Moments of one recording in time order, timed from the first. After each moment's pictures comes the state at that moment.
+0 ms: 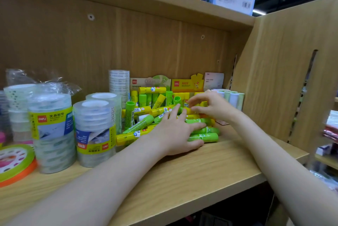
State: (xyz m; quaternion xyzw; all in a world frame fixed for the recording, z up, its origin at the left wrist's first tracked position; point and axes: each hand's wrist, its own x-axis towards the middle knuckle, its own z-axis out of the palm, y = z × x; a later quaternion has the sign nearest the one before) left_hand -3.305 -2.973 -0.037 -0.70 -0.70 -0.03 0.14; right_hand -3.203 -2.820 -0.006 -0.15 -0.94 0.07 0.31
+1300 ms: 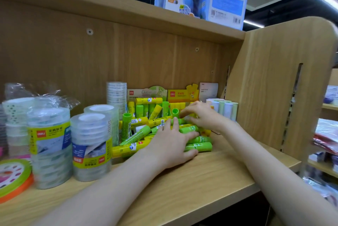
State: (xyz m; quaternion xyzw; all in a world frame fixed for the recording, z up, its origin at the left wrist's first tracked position) left_hand -3.301 -2.977 -0.037 -0.68 -0.72 -0.05 0.13; right_hand -3.217 -2.823 -0.001 -0.22 -0.95 -0.06 0.20
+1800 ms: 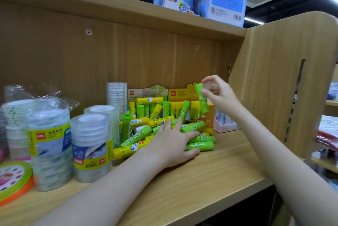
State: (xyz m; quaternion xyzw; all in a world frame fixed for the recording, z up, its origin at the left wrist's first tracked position) left_hand -3.304 -2.976 -0.037 -0.69 -0.71 -0.04 0.11; right_hand -3.187 -2.827 0.026 -0.19 -0.83 0.17 0.49
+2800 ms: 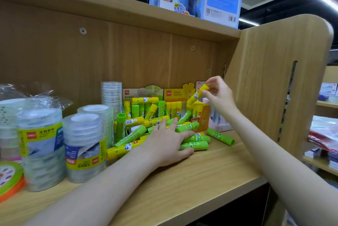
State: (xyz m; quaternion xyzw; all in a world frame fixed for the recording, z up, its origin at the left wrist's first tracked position) left_hand -3.304 -2.976 -0.035 -0.68 -0.72 -0.03 0.12; right_hand -3.190 -2.809 0.021 -0.24 -0.77 0.19 0.56
